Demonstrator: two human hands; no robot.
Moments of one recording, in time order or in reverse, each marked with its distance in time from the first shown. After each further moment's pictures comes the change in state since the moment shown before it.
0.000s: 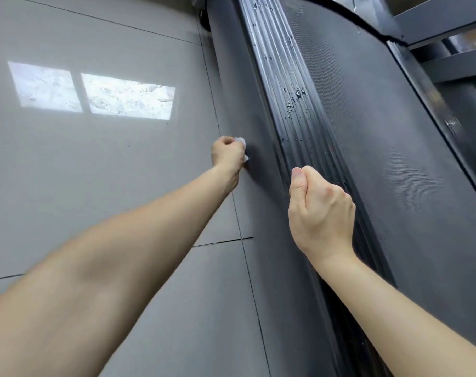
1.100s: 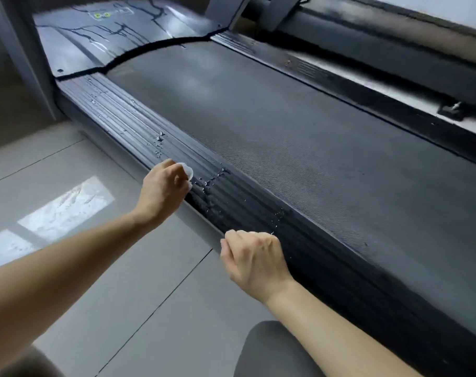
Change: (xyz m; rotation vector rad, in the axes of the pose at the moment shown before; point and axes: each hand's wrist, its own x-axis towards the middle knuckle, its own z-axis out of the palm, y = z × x) left_hand -0.117 0.081 0.009 1.220 -0.533 1.207; right_hand -0.121 -0.003 -0.055 -0.065 0.112 0.118
